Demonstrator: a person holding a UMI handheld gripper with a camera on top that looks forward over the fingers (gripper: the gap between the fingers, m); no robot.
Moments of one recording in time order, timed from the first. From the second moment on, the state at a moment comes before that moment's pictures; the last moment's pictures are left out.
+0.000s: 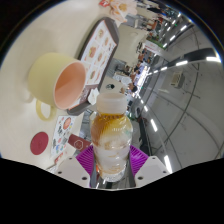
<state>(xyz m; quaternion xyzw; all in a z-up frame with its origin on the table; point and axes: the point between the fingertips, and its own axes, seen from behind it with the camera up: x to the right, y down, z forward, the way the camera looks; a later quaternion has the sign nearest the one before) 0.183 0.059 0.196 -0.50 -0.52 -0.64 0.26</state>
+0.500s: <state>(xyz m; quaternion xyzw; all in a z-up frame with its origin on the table) 0.189 0.052 0.187 -0.67 -0.40 -0.48 0.39</state>
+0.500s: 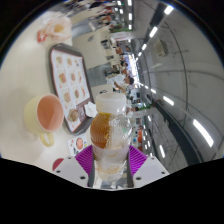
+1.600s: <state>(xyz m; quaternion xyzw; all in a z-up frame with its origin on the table) 0.272 0.019 0.065 -0.85 0.04 -0.02 0.52</state>
